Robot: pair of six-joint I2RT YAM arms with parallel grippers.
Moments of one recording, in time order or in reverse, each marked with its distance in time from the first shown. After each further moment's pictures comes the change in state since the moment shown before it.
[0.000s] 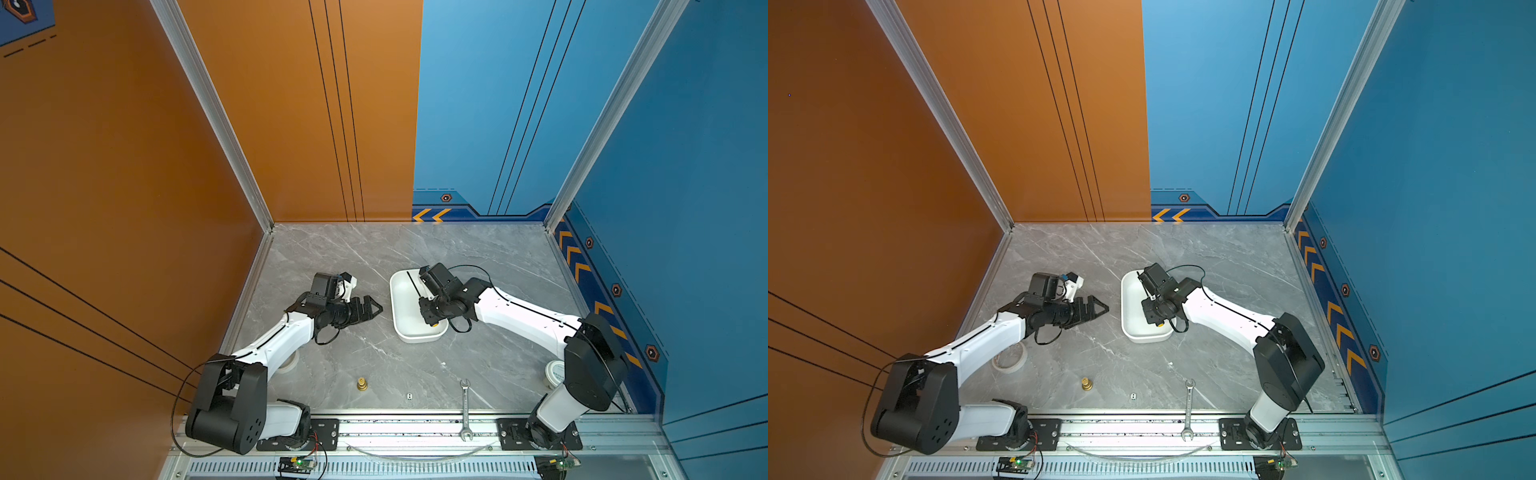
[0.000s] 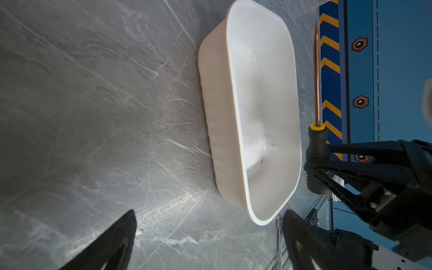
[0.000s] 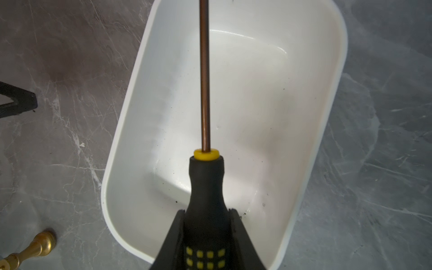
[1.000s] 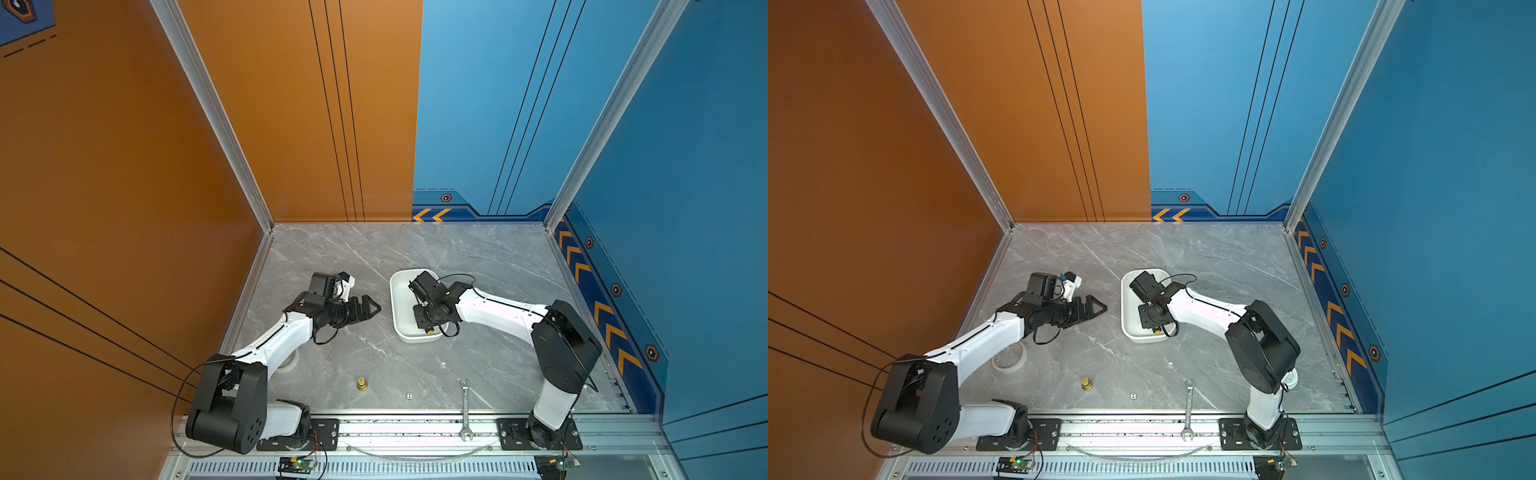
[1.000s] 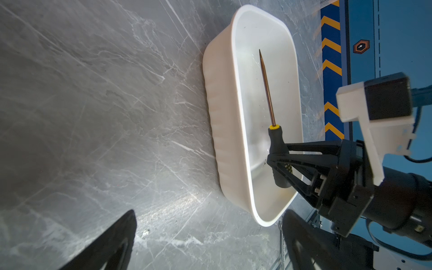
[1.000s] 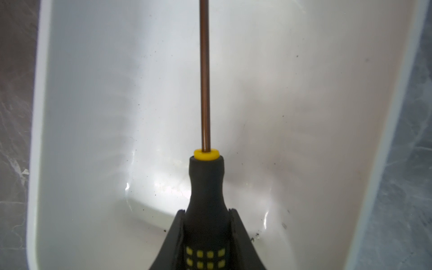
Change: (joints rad) left arm 0.020 0.000 -0.001 -0.003 0.000 0.016; right arm 0.022 0.140 0.011 0.019 0.059 0.141
